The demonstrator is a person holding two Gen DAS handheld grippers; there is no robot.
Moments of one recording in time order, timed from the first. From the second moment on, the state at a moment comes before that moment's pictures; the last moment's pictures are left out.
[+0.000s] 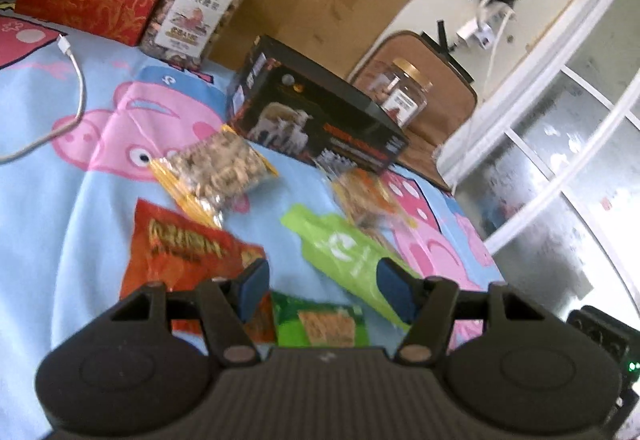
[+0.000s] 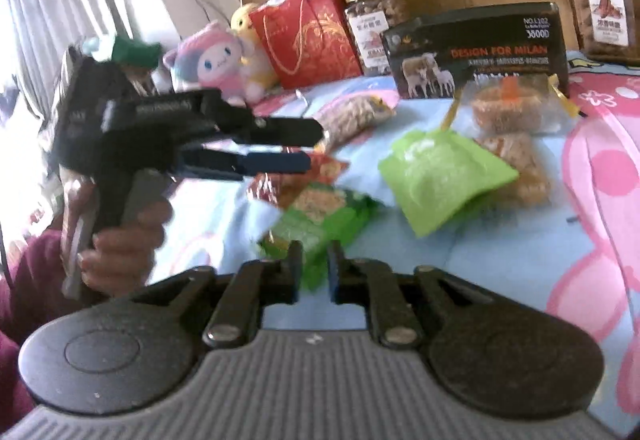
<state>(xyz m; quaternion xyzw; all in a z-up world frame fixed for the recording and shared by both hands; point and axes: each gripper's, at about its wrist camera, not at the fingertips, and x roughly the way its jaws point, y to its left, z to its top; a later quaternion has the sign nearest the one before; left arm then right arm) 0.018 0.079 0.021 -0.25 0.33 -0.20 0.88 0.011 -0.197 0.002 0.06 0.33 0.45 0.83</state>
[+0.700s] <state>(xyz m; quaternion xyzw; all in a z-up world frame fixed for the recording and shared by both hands) -0.014 0.059 0.027 -0.19 0.35 -0.23 0.89 -0.009 -0.167 0.004 -0.06 0.22 0.44 0.87</state>
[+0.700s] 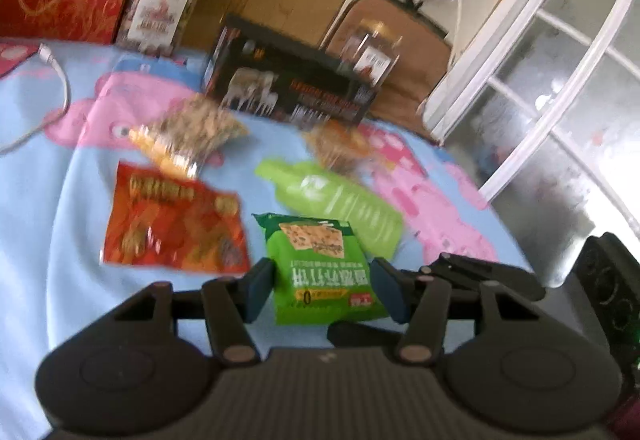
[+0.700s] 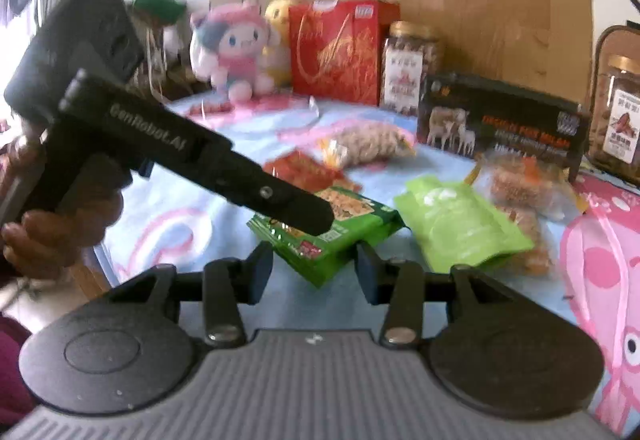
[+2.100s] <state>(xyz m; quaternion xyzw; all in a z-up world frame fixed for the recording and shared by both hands) 0.090 0.022 0.039 -0.20 0.33 -0.19 0.90 0.103 -0.247 0.011 0.15 0.26 0.27 0.92</state>
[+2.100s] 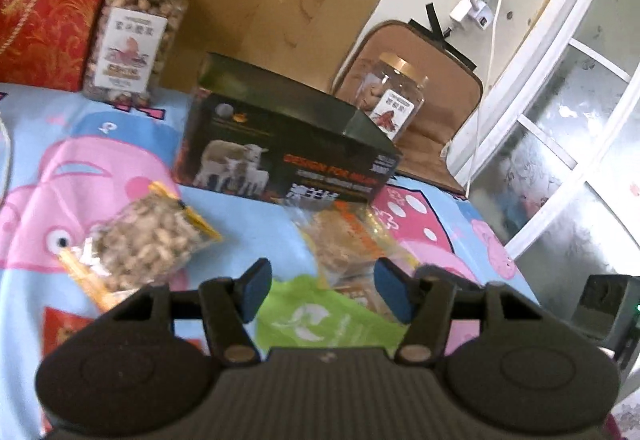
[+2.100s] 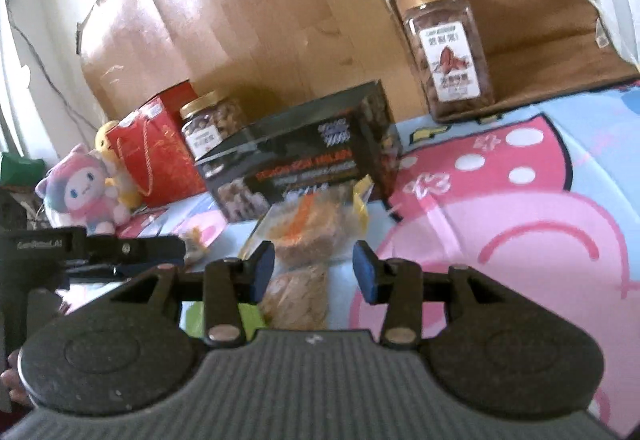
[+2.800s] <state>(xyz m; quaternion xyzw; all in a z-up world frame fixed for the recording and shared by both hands) 0.078 0.006 0.063 -0.17 0.31 -0.23 0.91 0.091 -0.243 0.034 0.20 0.24 0.34 0.89</state>
